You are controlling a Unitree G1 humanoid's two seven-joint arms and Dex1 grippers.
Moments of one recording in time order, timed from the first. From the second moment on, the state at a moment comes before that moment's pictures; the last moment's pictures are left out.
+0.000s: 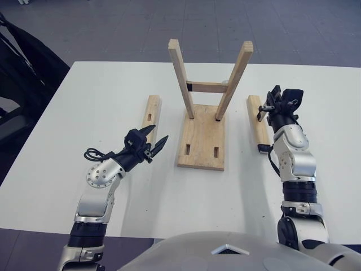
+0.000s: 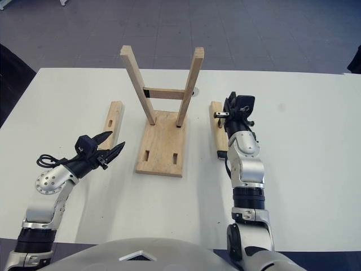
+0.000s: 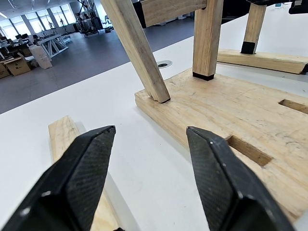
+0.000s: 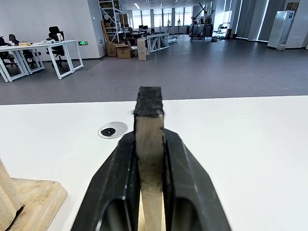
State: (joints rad) left arm 0.15 0.44 0.00 -0.16 -0.19 0.05 -0.61; right arm -0.26 -0.14 -0.10 0.10 0.17 0.26 0.06
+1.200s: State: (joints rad) left arm -0.15 0.50 0.12 -0.30 -0.49 0.43 -0.61; right arm 0.09 -0.67 -0.34 -0.47 0.56 0.78 0.67
